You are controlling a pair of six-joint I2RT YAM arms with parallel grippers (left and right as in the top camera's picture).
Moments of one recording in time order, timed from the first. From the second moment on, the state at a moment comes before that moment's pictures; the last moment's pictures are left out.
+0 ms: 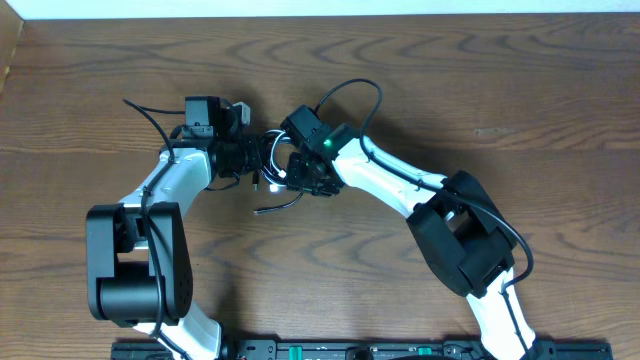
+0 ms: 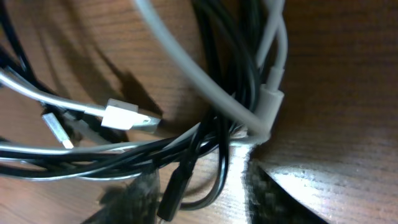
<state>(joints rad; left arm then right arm) 0.01 1.80 1.02 -0.34 0.46 -0.25 0.76 2.21 1.63 -0.66 -0.23 0.92</state>
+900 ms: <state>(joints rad) 0.01 1.80 1.02 -0.33 0.48 -0.25 0.53 2.21 1.61 -0.37 -0.75 0.66</state>
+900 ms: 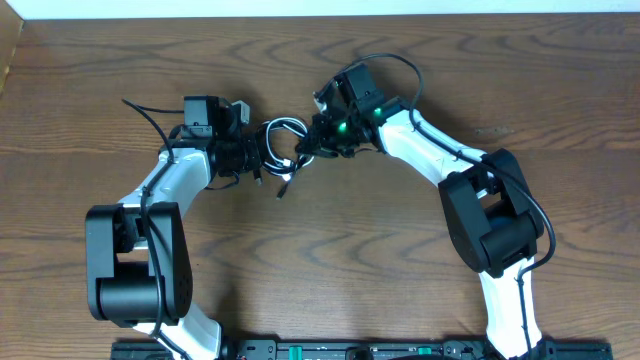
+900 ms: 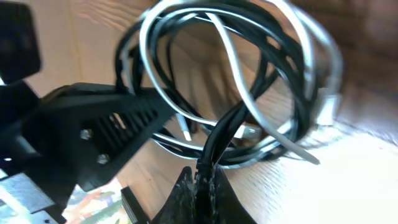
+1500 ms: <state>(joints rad) 0.01 1.80 1.02 -0.33 0.61 -0.19 0.47 2.21 1.60 0.01 -0.84 0.72</state>
